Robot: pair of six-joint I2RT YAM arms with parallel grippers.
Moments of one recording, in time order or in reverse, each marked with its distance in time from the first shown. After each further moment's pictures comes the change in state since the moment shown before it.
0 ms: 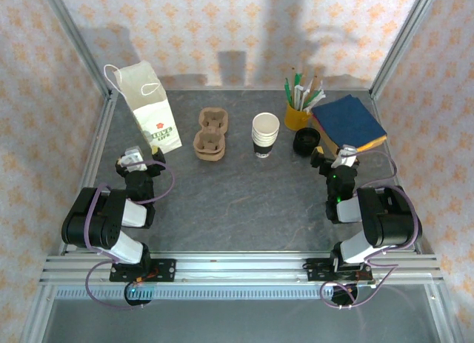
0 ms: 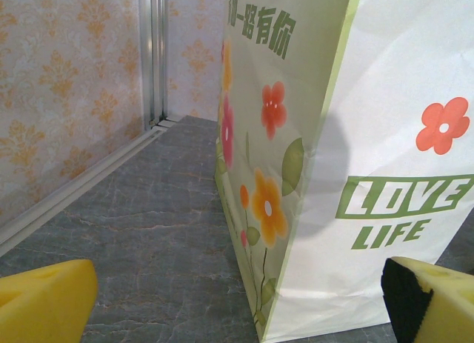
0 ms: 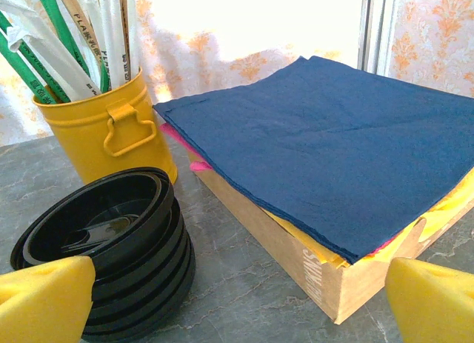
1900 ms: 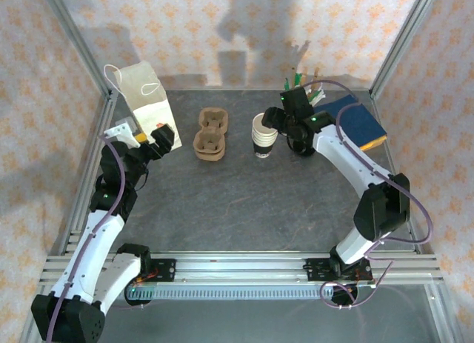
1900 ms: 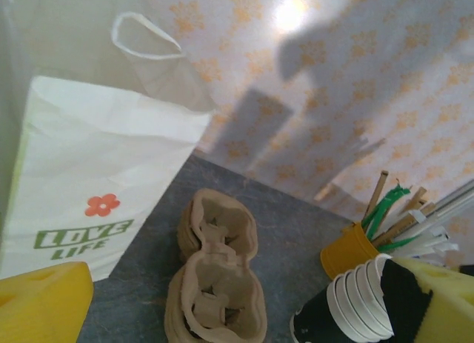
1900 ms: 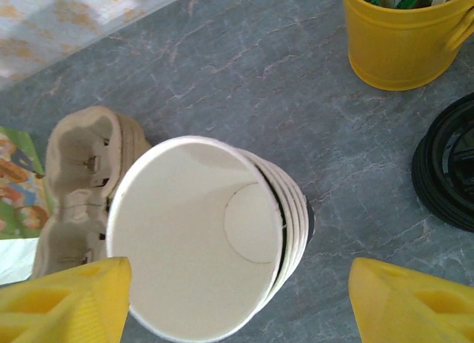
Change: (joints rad) left arm -0.086 -0.709 0.525 -1.340 0.428 -0.426; right arm 0.394 0.108 1.247 -1.796 -0.122 0.518
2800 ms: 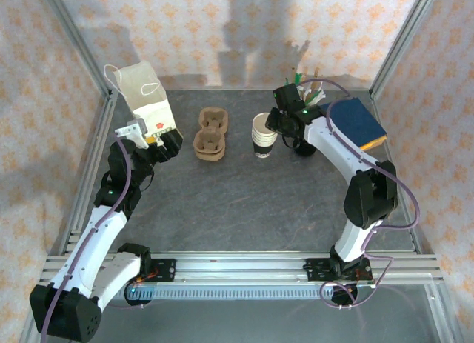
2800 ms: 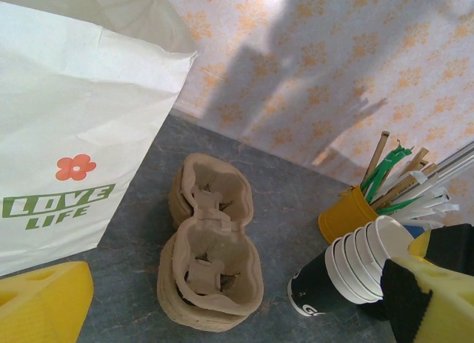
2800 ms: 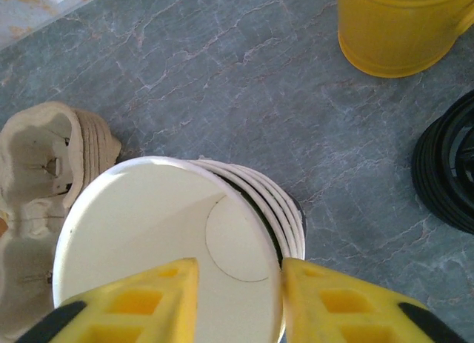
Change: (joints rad) left arm -0.043 0.038 0.000 -0.030 0.018 0.014; right arm 0.000 0.117 0.095 -0.063 0.013 0.014
